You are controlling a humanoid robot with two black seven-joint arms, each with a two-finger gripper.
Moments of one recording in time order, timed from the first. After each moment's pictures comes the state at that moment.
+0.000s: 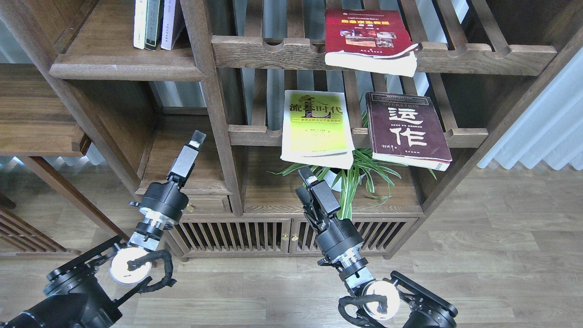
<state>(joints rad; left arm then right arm) -0.40 0.18 -0.63 -1.01 -0.15 -0.49 -0.49 0.16 0.01 0.72 1.09 0.22 0.58 0.30</state>
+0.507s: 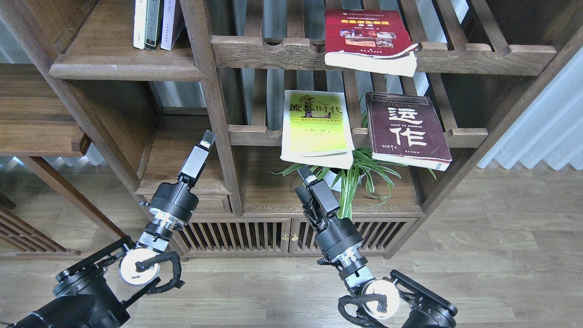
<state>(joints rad) -0.40 0.15 -0.63 -1.00 -0.14 -0.49 -0.49 0.16 0.02 0.73 1.09 0.24 0.58 0.31</state>
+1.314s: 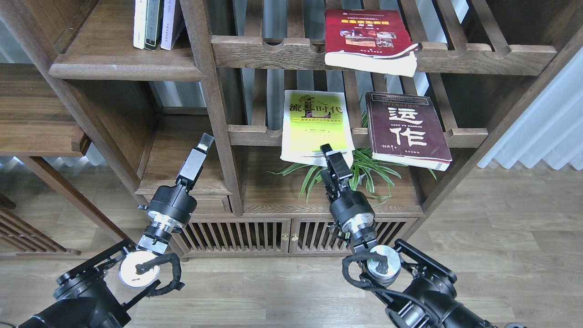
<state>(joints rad) -0.39 0.16 -0.64 -0.99 -0.14 -0.49 -0.49 0.32 0.02 0.83 0.98 0.39 0.27 0.36</state>
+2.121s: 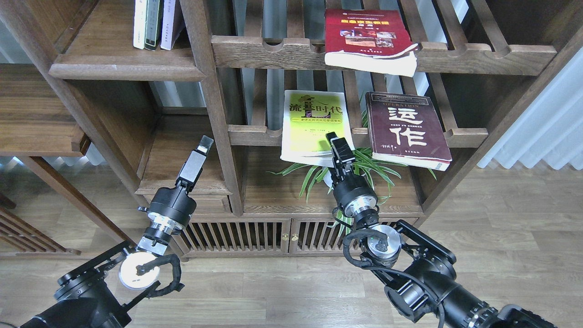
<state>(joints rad) -0.39 0.15 -0.64 -0.97 -0.14 -0.49 -0.49 0.40 0.02 0.74 0.93 0.43 0.25 0.35</state>
